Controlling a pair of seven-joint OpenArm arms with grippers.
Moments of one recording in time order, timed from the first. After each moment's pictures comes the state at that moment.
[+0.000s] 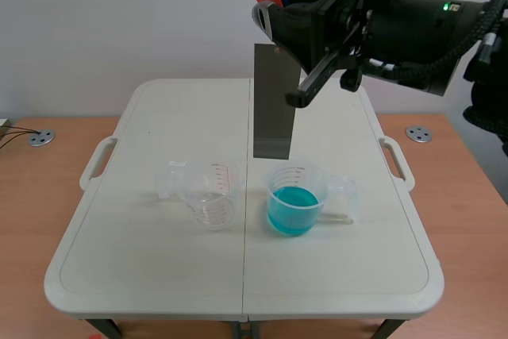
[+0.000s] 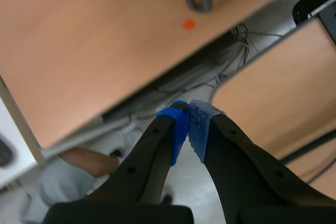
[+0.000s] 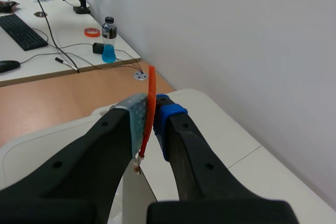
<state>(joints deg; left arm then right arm) 68.6 -28.4 -25.9 99.1 0.0 -24.0 -5.0 2.9 17.9 -8.0 105.4 16.4 44.4 -6.6</state>
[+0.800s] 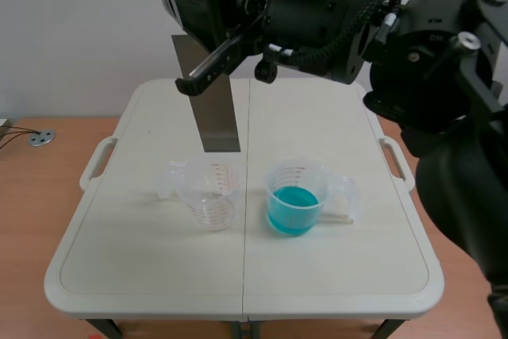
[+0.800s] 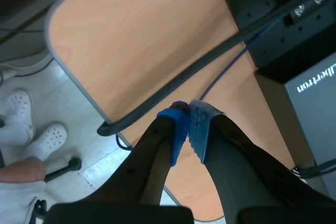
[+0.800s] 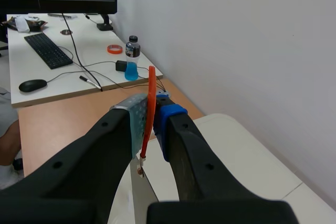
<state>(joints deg) 60.6 -26.4 -1.7 79.2 3.8 -23.9 -5.2 6.3 6.0 -16.7 105.4 12.3 41.4 -12.8</state>
